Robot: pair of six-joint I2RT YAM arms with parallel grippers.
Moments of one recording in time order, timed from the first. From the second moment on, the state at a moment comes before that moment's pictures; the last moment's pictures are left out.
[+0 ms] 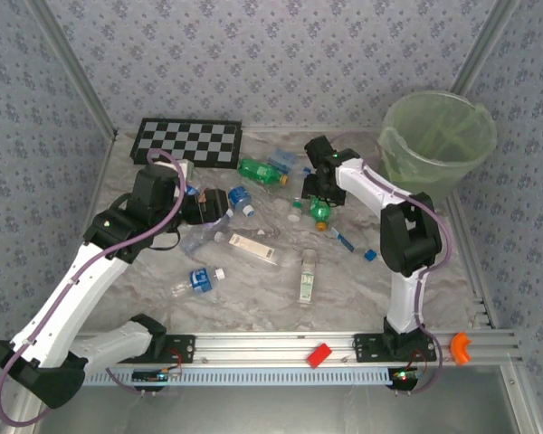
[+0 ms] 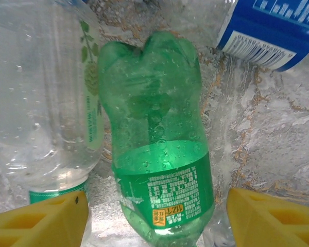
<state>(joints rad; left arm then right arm) -0.55 1.02 1.23 -0.88 -0.03 -0.54 0.42 1.96 1.58 -0.87 0.11 0.59</state>
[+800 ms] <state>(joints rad) -0.55 1.02 1.24 -0.87 -0.02 -0.54 0.41 2.07 1.56 -0.81 0.05 0.59</state>
